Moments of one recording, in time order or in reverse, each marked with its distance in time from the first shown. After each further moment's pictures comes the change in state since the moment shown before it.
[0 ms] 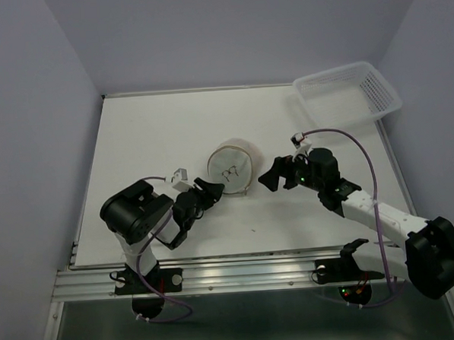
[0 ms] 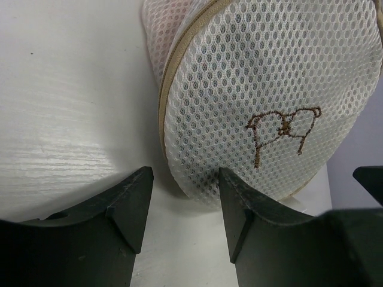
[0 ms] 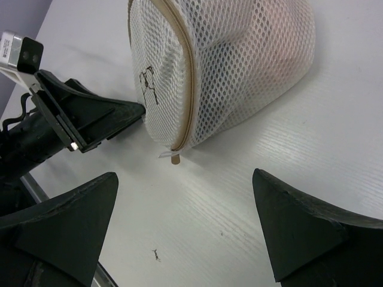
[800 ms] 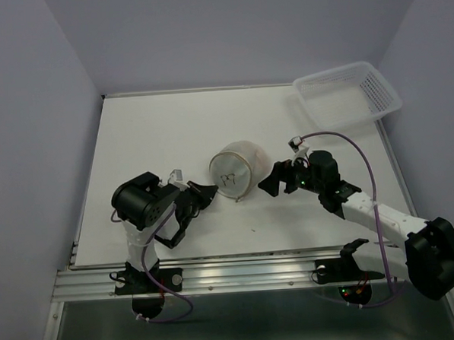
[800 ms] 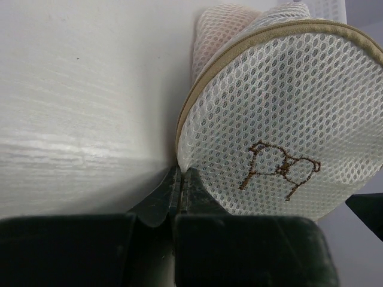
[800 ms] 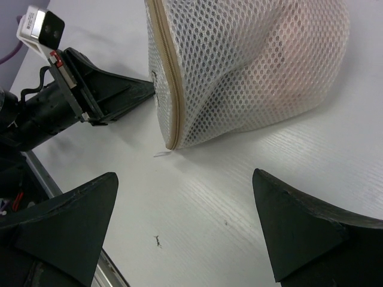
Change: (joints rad) left arm 0.081 0.178 0.003 0.169 0.083 -0.075; right arm 0.000 -0.006 -0.029 0.002 -0.069 -0.026
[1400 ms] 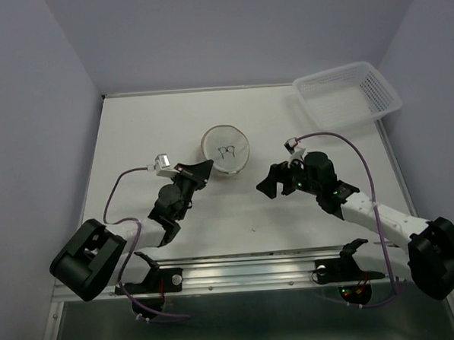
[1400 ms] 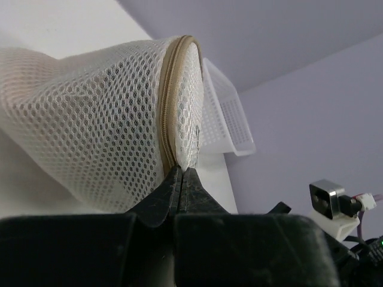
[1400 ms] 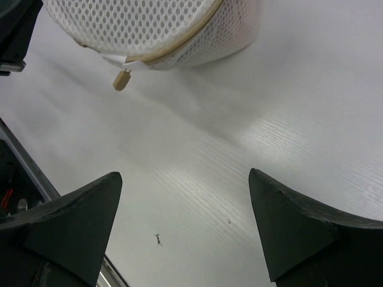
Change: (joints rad) left arm -0.032 -0.646 0.037 -0.363 -0.122 0.039; right arm 0.044 -0.006 0.014 -0.045 0.056 -0.023
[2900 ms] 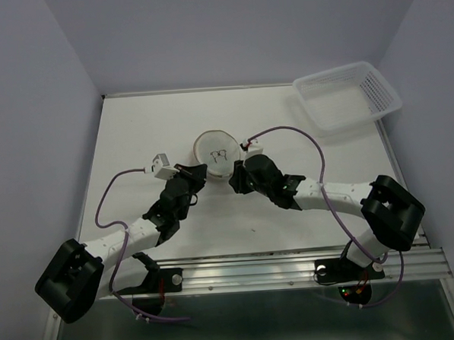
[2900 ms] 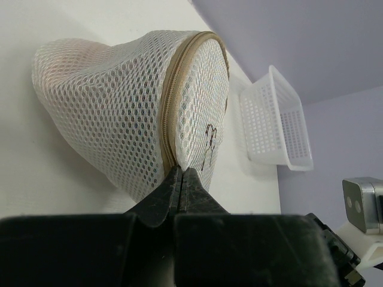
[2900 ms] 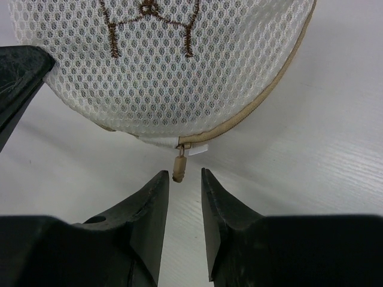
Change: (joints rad) left arm -0.066 -0.207 0.124 -0.555 -0.216 -0.018; right arm 0.374 0.426 0.336 -0.003 0.549 0.156
